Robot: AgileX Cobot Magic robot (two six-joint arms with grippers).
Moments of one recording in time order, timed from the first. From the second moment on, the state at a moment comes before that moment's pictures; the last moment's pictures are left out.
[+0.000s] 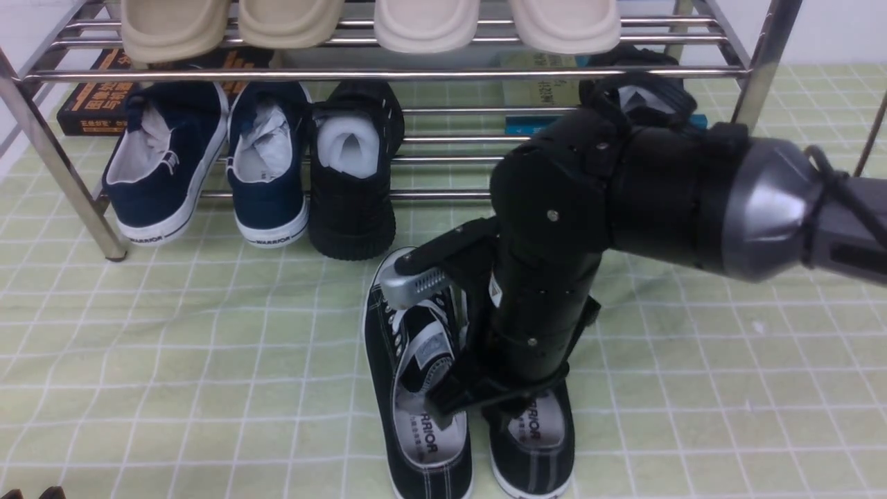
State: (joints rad) right arm 0.83 1.87 -1.50 0.14 1.12 0.19; left arm -0.05 -0.01 0.02 0.16 0.39 -0.16
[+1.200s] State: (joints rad) right arm 0.84 0.53 -0.60 -0.16 0.53 0.45; left arm -0.05 -0.01 0.02 0.16 0.39 -0.16
